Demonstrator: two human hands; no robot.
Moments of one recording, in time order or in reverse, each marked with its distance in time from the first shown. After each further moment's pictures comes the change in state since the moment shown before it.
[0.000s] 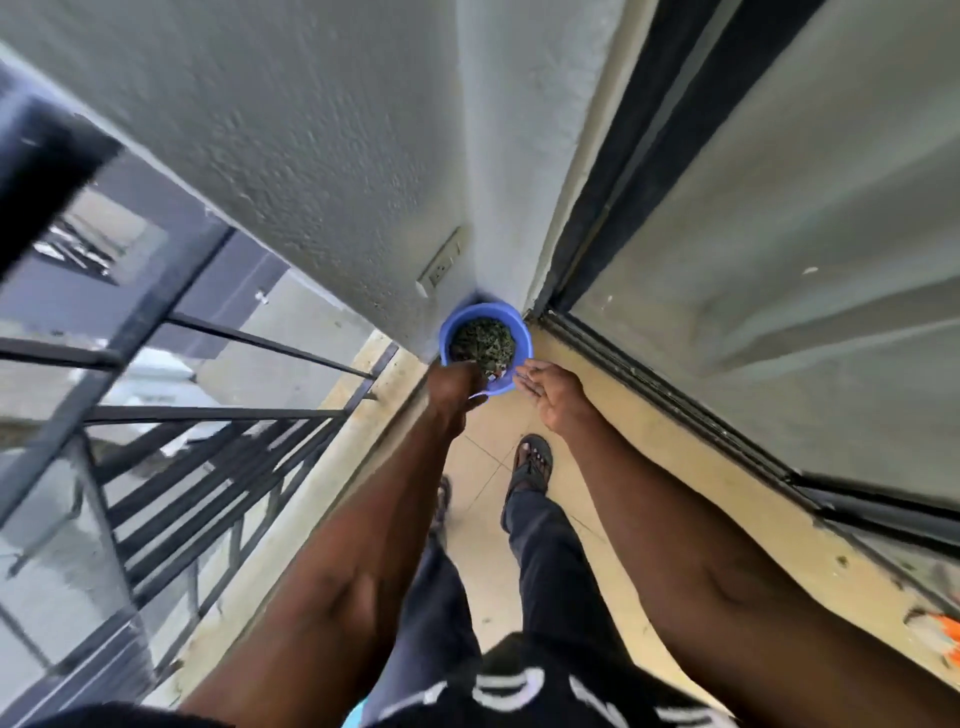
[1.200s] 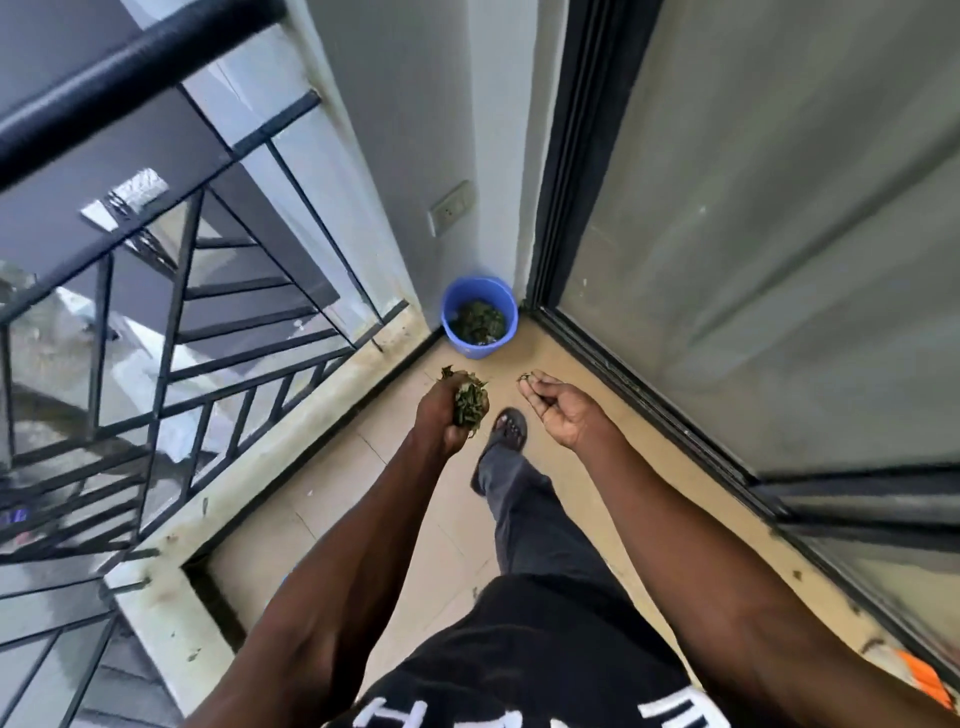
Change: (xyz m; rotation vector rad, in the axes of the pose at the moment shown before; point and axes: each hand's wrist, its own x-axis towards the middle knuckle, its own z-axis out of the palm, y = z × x) left_hand -0.238 -0.224 -0.010 -0.514 -0.064 0.057; right_hand -0.212 0.116 -0.206 0.177 -0.281 0.011
